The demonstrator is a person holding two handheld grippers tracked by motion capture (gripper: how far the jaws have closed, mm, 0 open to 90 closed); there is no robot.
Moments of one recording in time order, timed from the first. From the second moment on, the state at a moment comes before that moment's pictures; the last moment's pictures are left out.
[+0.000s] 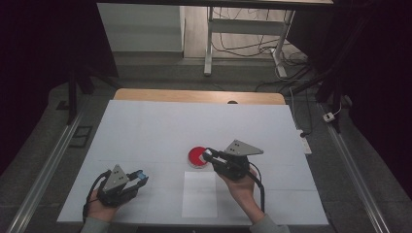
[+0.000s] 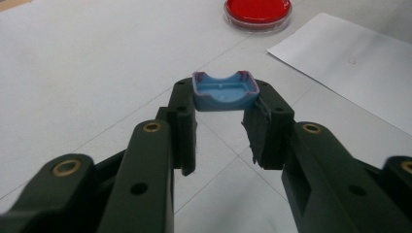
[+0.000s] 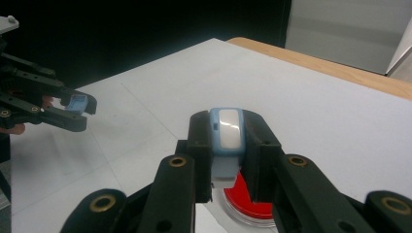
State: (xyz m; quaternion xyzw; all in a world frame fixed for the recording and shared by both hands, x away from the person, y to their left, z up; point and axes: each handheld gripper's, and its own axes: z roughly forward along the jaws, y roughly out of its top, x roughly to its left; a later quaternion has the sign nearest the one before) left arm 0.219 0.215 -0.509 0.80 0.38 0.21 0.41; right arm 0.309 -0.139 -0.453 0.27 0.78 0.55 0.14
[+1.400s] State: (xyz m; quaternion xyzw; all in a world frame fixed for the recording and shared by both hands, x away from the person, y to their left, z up) left arm 0.221 0.215 -0.510 0.81 0.38 0.21 0.40; right arm 0.334 -0.137 -0.448 0.27 0.80 0.52 0.15
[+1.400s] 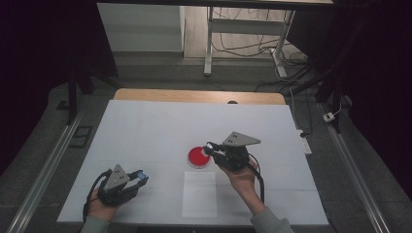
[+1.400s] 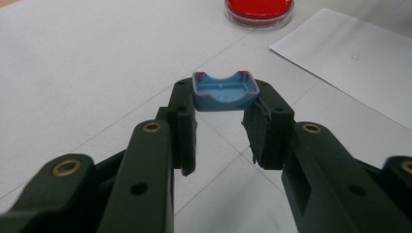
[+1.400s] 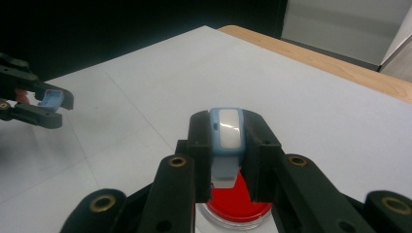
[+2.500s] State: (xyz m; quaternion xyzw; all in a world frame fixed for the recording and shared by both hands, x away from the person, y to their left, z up) left arm 0.223 0.215 -0.512 0.81 0.38 0.21 0.40; right arm 0.365 -0.110 -0.470 0.27 0.84 0.45 0.13
